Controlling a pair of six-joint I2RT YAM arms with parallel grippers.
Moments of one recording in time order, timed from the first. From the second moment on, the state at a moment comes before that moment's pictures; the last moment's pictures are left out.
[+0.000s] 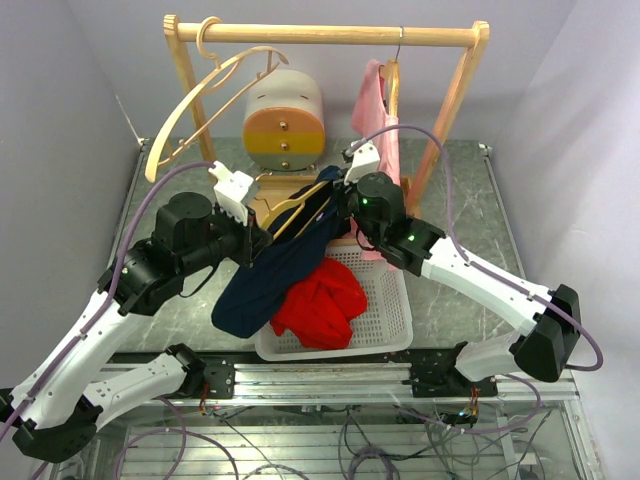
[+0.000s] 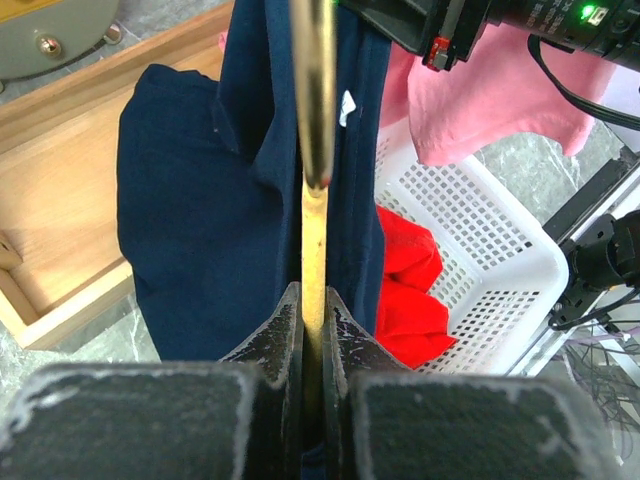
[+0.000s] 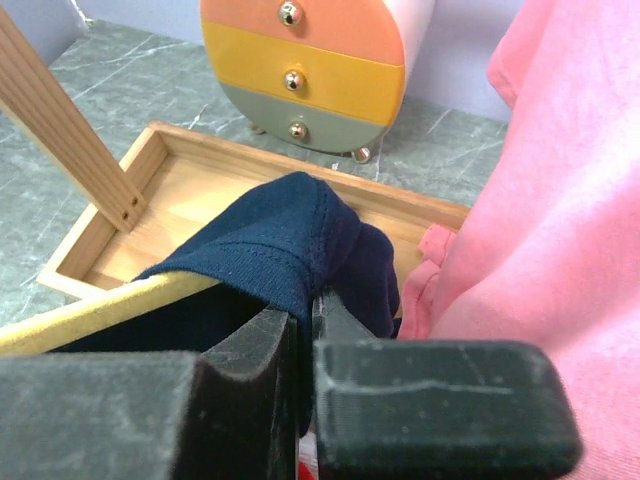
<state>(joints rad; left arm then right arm) -0.70 0.88 1.22 -0.71 0.07 -0.19 0.85 1.38 1.21 -0.05 0.48 0.09</state>
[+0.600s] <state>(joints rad) -0.70 0.88 1.17 -0.70 0.18 -0.17 0.78 1.36 1.36 -0.08 0.59 0.01</state>
